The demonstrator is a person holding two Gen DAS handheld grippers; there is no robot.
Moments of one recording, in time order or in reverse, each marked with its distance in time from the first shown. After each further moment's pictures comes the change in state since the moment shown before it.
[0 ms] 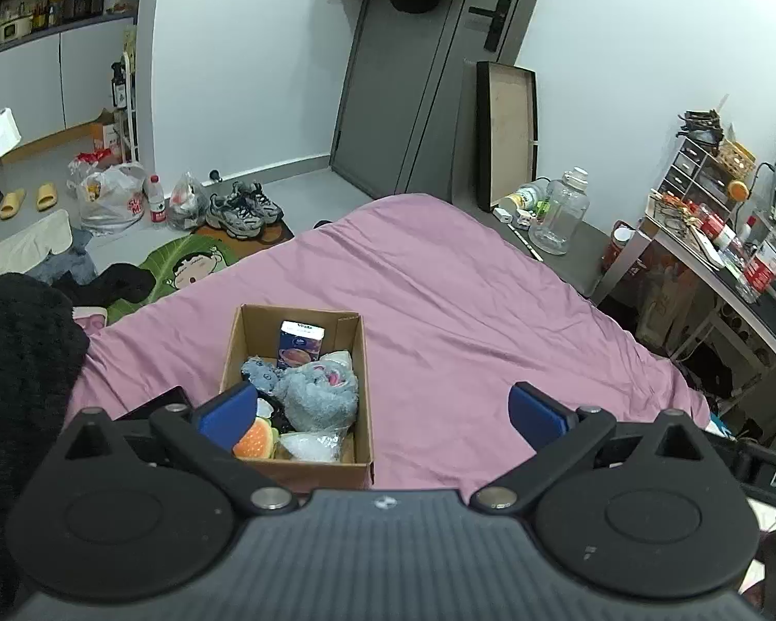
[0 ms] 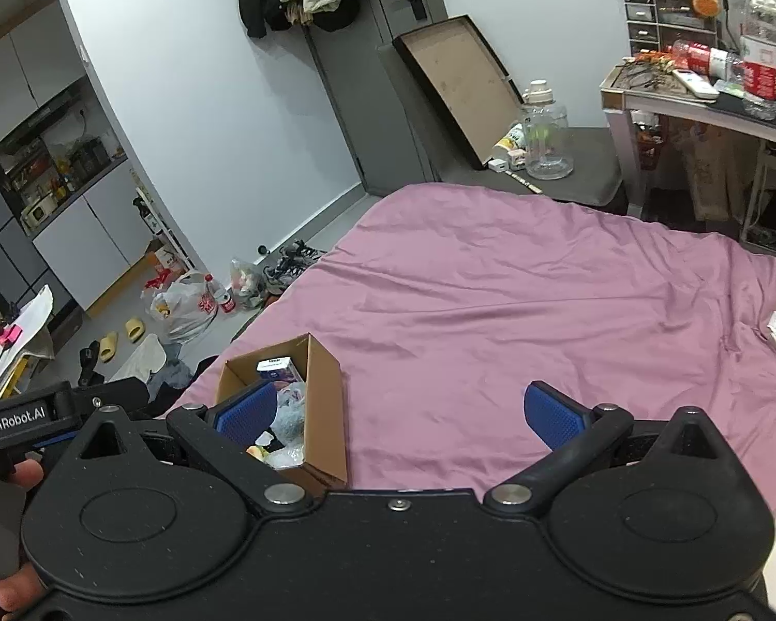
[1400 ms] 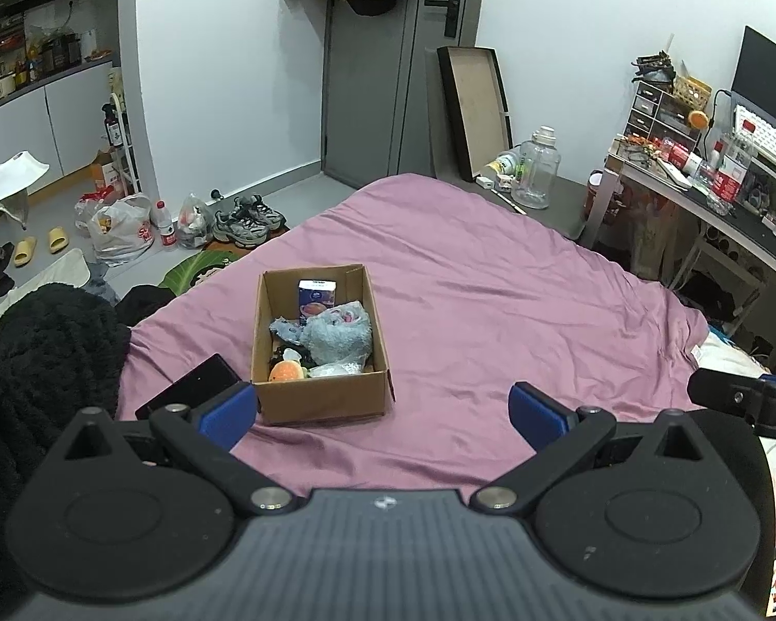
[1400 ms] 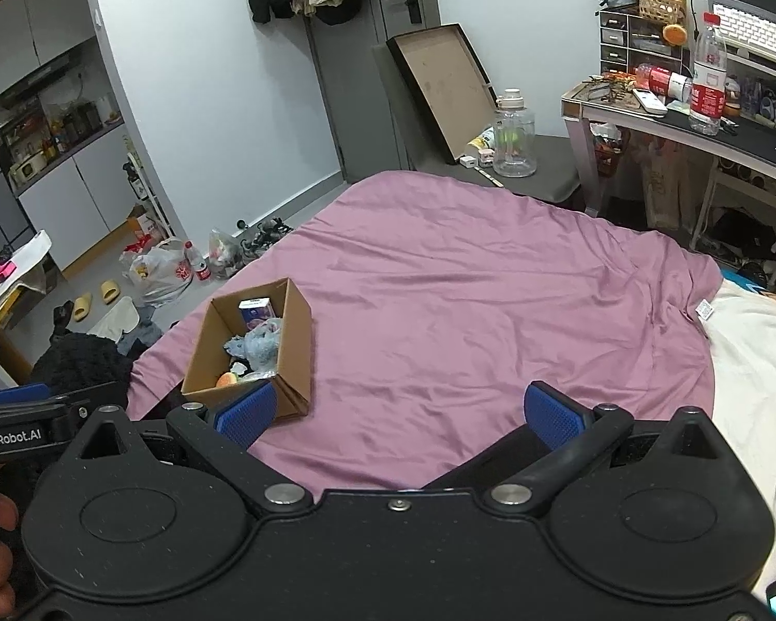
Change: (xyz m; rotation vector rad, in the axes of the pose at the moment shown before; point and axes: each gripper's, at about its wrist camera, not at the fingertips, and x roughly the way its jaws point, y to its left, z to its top) left arm -0.074 -0.011 -0.074 0.155 -0.009 0.032; right arm -0.076 0.000 -0.056 -0.091 0.008 -0.087
